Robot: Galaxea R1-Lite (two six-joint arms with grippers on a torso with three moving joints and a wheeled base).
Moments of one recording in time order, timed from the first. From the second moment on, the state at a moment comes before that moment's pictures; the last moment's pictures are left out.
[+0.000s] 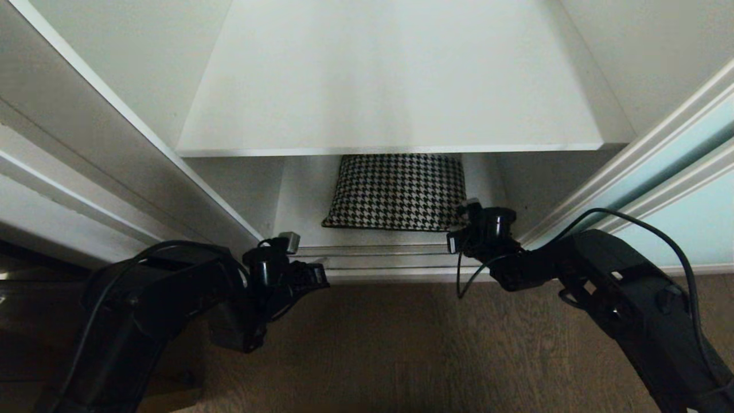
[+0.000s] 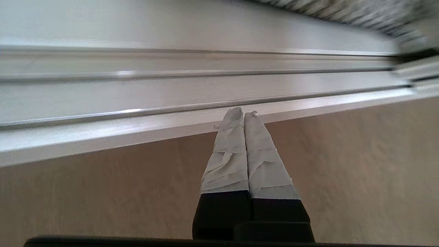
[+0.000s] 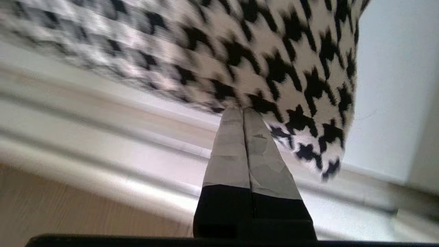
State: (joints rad) left arm -0.24 2.57 -1.13 -1.31 -0.25 -0.27; right arm 0.23 2.70 -1.84 -0.69 0.00 -0.08
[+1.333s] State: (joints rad) left arm -0.30 1.73 -0.54 -0.99 0.02 -0.13; right arm 0.44 2.05 -0.52 -1.18 0.05 -0.01
